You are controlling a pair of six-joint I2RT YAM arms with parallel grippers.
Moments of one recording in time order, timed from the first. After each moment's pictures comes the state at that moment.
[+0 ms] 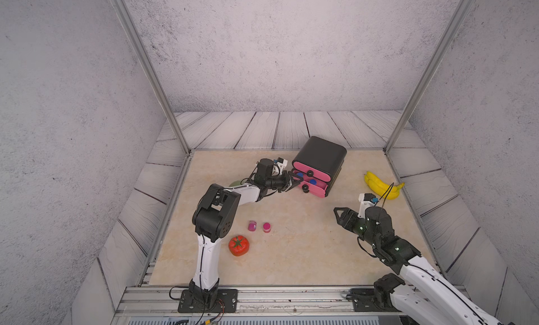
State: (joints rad) left arm -0.47 2.05 1.28 0.40 0.79 -0.99; right arm 0.45 0.71 0.46 -0.25 0.00 0.79
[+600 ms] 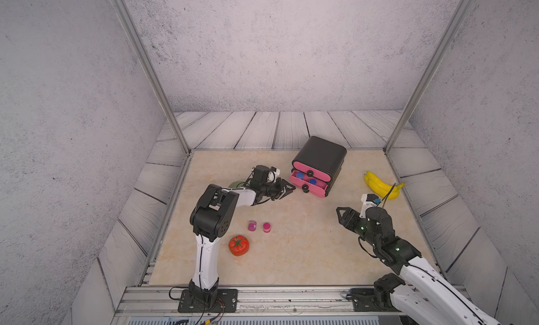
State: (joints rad) left arm -0.45 2.09 1.20 0.33 0.75 -1.00; right arm 0.43 0.72 0.45 -0.25 0.04 0.79
